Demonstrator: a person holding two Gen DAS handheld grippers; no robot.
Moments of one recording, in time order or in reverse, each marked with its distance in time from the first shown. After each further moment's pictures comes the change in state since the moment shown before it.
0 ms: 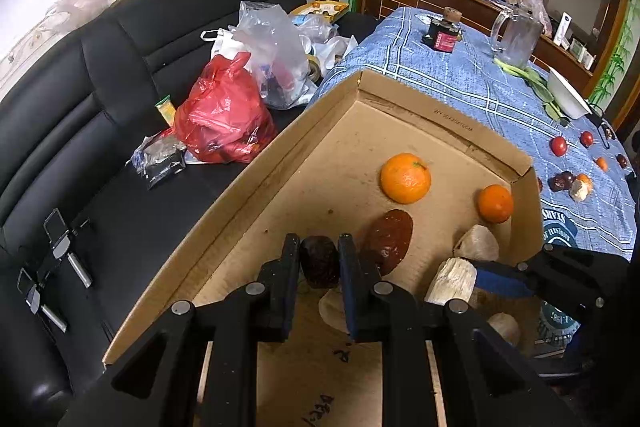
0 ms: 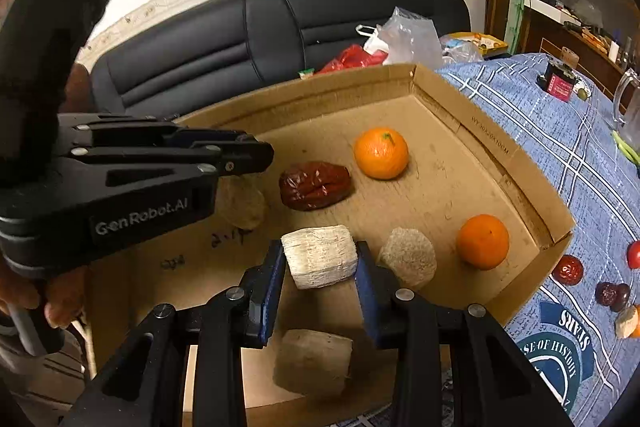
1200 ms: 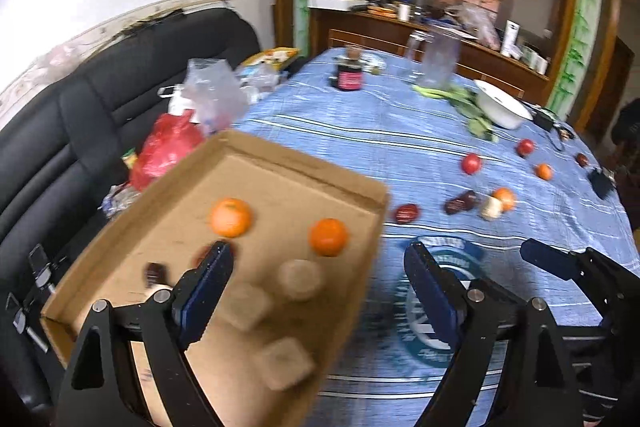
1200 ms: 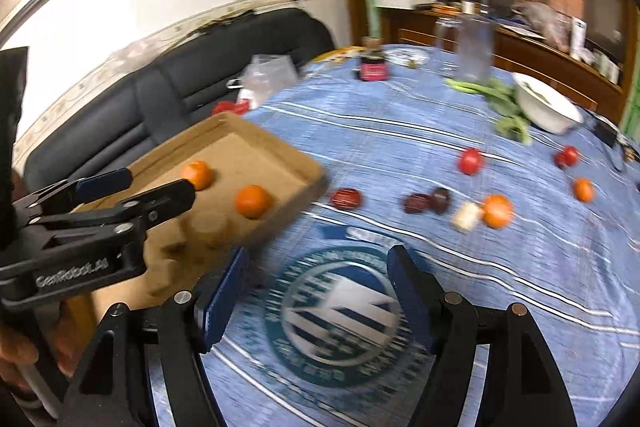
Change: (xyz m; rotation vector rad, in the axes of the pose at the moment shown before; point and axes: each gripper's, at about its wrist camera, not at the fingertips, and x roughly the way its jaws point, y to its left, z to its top) left arm -0.050 -0.139 -0.008 0.084 -0.168 -0.076; right arm -0.134 -0.105 -0.074 0.358 -0.176 -0.299
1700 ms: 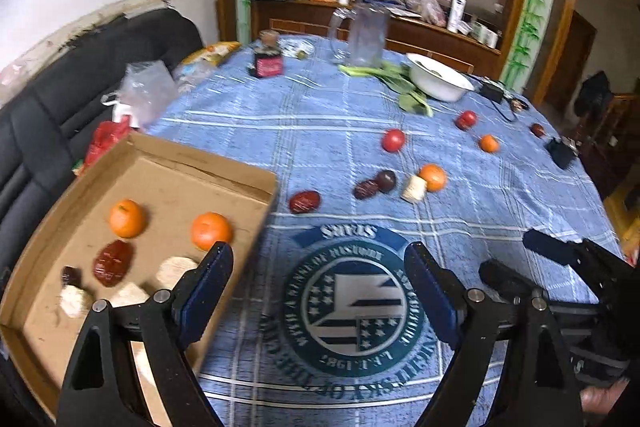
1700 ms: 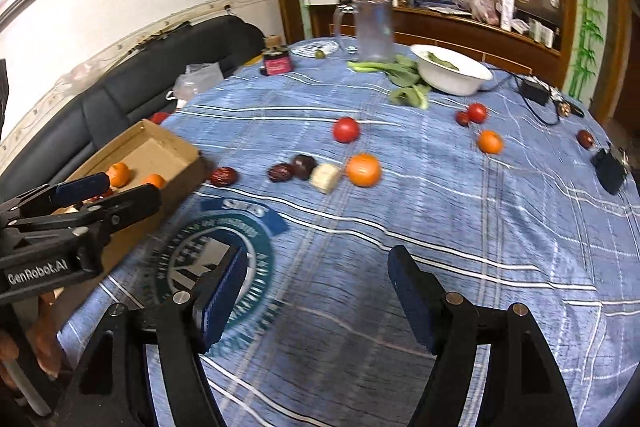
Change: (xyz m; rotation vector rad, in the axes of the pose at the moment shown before) left arm 0.019 -0.067 -0.007 0.088 0.049 -0.151; right arm -0.035 -0.085 -0.033 0.106 0.000 -0.129
